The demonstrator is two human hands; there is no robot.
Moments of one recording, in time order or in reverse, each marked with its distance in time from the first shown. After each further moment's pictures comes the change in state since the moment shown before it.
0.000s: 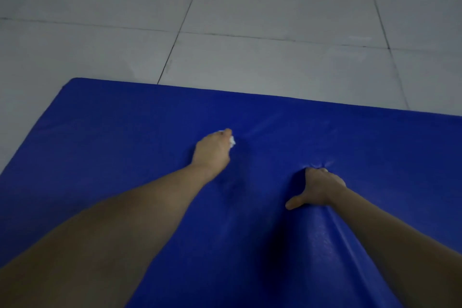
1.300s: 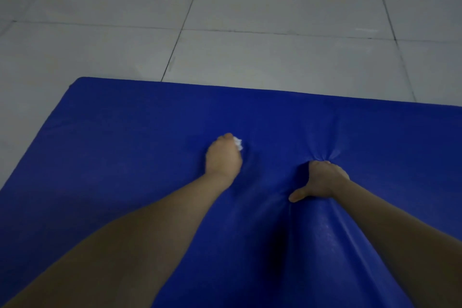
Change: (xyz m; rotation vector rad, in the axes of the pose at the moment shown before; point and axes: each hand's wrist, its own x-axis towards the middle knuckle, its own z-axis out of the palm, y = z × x) left_hand -0.019 0.032 0.015 -0.159 0.030 -0.308; right_hand 0.003 0.003 0.000 -0.007 0.059 -0.032
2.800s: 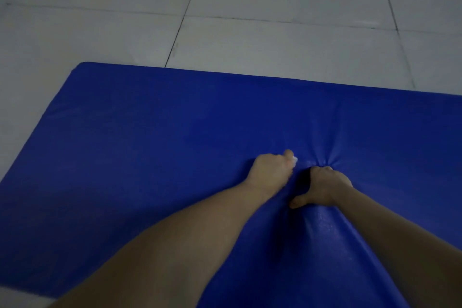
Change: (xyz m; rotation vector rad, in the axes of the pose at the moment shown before) left_hand -0.070 0.053 0.043 0.431 -0.101 0.646; right_hand -0.038 -0.010 0.040 -0.018 -0.020 0.011
